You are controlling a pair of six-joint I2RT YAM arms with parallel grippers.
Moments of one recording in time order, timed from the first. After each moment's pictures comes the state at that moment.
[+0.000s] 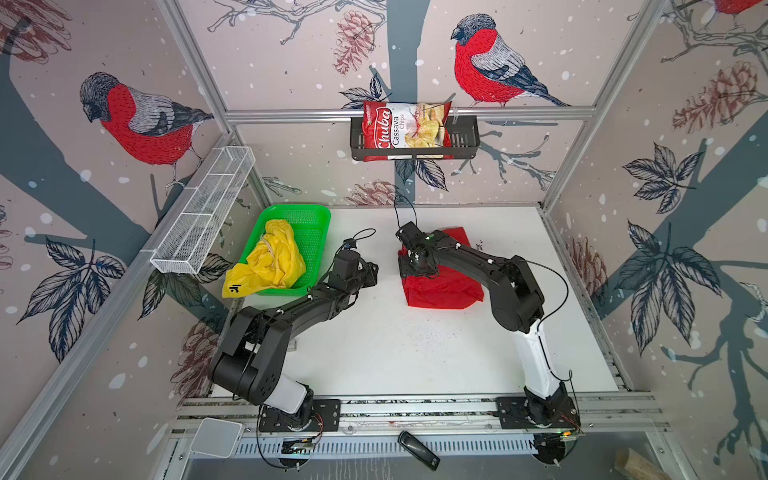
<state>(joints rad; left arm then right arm) -0.41 1.51 0.73 0.19 0.08 -0.54 0.72 2.23 1.78 -0.80 0.08 0.47</state>
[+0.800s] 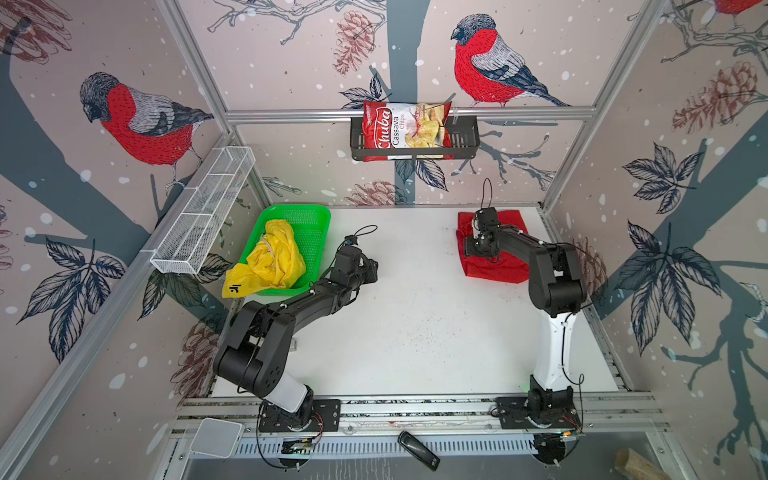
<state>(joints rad) -0.40 1.55 0.79 0.16 0.06 -0.51 0.20 2.16 1.55 -0.49 0.01 0.12</state>
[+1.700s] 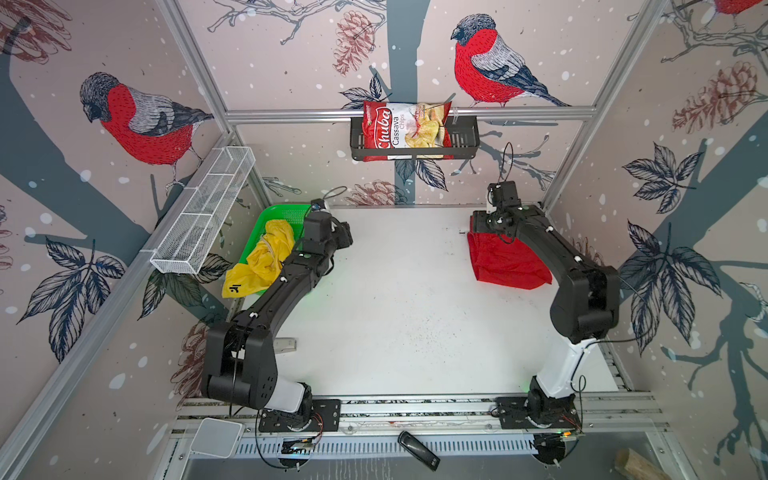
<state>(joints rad) -0.15 1.46 1.14 -0.13 -0.08 -0.33 0.27 1.82 1.66 -0.65 0.12 0.15</state>
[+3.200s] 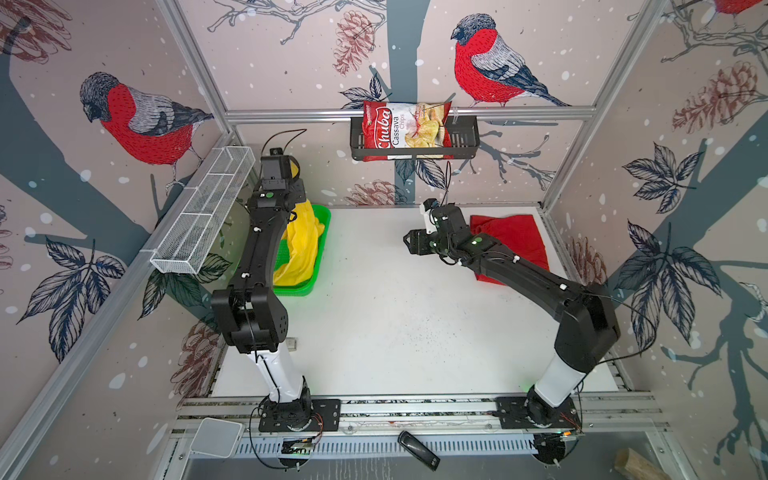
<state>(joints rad) 0.02 1.79 1.95 -0.63 -0.21 -0.04 0.69 1.72 1.46 -0.34 -0.04 0.36</state>
